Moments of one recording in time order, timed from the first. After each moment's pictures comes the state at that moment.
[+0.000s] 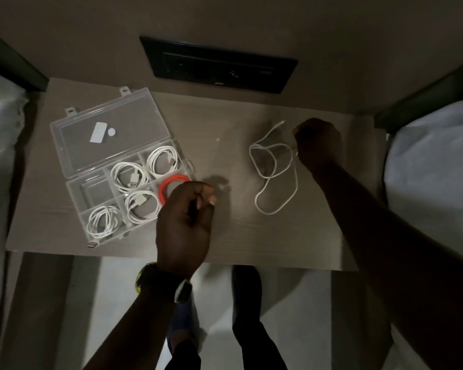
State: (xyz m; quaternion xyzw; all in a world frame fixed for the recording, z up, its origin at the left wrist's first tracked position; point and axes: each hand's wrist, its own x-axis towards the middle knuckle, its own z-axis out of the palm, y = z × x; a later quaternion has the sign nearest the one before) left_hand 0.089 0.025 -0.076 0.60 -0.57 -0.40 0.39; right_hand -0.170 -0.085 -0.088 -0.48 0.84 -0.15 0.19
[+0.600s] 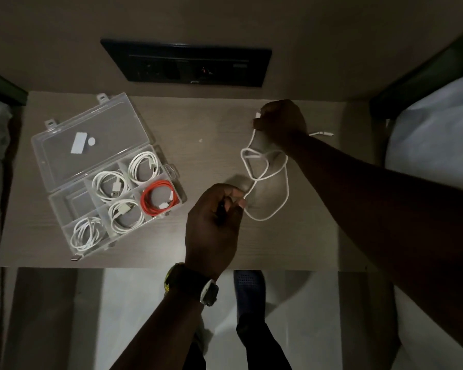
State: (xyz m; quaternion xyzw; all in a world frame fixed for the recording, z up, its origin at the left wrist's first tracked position) left_hand 0.018 0.025 -0.076 0.58 -0.57 -0.47 0.34; right_hand -0.172 -0.138 -0.123 -0.50 0.79 -0.16 0.32
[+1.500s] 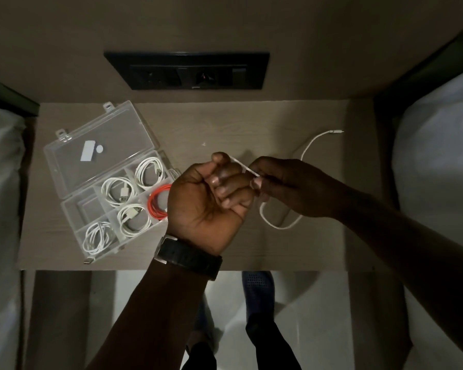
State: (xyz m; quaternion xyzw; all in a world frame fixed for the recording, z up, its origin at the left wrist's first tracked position) left_hand 0.010 -0.026 -0.018 0.27 0.08 -0.88 0.38; right_hand -0.172 -0.024 -0.046 -0.71 0.51 -0.13 0.47
